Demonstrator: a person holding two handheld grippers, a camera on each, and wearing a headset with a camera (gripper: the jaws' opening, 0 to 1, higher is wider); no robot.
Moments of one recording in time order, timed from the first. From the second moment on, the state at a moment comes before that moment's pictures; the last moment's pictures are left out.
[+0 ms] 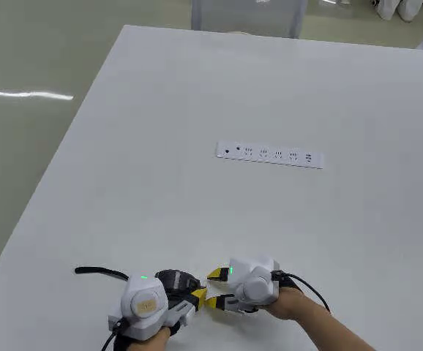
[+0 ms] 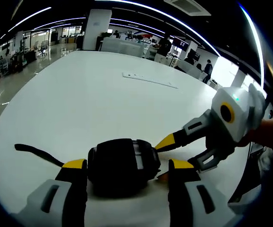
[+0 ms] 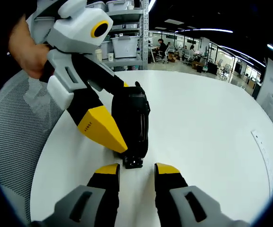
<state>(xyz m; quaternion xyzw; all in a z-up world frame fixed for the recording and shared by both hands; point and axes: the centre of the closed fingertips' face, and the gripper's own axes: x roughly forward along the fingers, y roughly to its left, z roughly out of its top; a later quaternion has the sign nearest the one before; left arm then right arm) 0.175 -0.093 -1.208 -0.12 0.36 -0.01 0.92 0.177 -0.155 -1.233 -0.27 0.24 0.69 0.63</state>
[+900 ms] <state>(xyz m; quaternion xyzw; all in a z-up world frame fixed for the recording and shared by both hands) 0.150 -0.082 -1.172 -0.03 0.36 -0.16 0.92 0.168 -0.209 -1.176 -0.19 0.27 0.59 0.74</state>
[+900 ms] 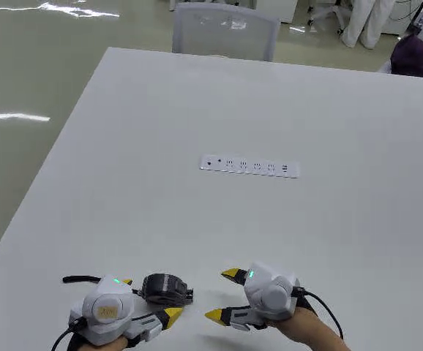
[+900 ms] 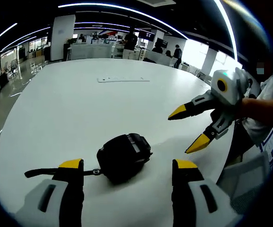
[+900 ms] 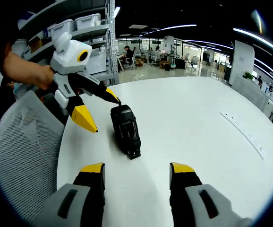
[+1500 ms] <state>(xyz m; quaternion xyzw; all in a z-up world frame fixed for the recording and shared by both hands) 0.119 -0.056 -1.145 0.02 0.36 -0.22 0.91 0.142 -0.272 -1.134 -0.15 0.28 0.52 0.79</state>
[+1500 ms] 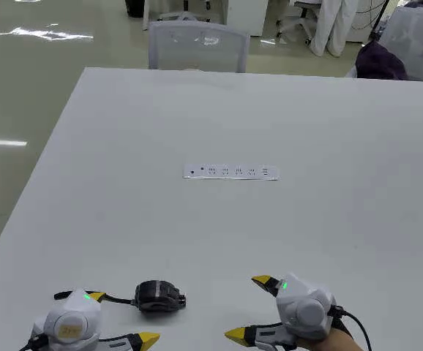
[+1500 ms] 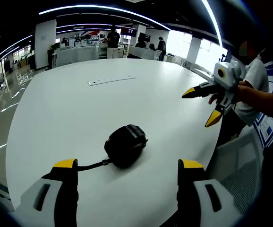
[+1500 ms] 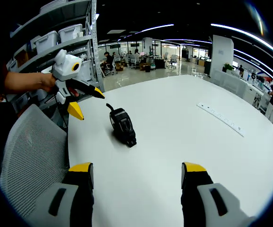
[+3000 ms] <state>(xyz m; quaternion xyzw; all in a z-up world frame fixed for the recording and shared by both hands) 0.091 -0.043 -1.120 0.02 0.33 -0.25 0.91 0.113 -0.316 -1.100 -0.10 0.28 0.49 0.82</state>
